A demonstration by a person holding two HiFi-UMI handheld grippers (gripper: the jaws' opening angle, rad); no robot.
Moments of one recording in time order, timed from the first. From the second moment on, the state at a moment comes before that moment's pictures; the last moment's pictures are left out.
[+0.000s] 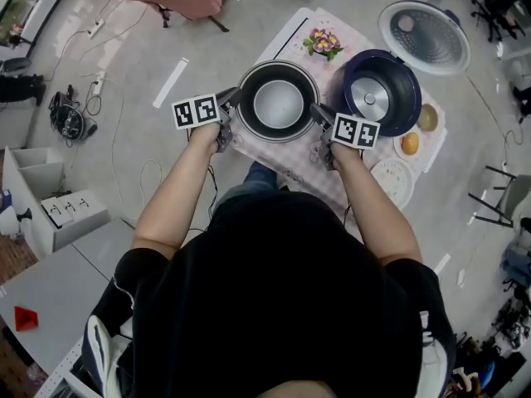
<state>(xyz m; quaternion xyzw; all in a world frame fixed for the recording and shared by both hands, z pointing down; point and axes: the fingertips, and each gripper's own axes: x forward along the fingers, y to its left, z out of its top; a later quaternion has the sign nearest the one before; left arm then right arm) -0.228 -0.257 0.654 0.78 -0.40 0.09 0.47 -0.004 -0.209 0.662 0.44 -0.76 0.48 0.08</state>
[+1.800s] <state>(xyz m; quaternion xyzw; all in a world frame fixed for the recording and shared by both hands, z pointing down) -0.212 -0.274 0.657 0.81 -0.43 0.21 0.33 -0.006 -0.210 0.676 0.44 -0.82 0.28 0.24</state>
